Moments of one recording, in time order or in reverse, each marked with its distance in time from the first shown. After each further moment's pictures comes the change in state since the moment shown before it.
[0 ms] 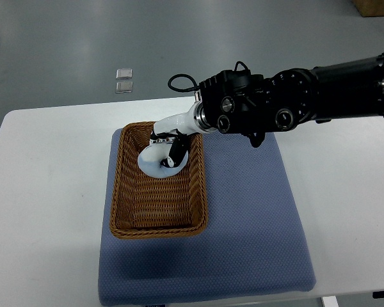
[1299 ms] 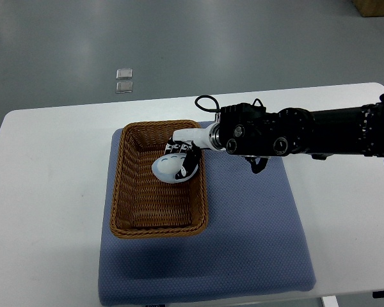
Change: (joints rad) left arm 0.000 0.000 0.005 0.001 0.000 0.000 0.000; right arm -0.248 0.004 0.084 -0.150 0.000 -0.113 0.002
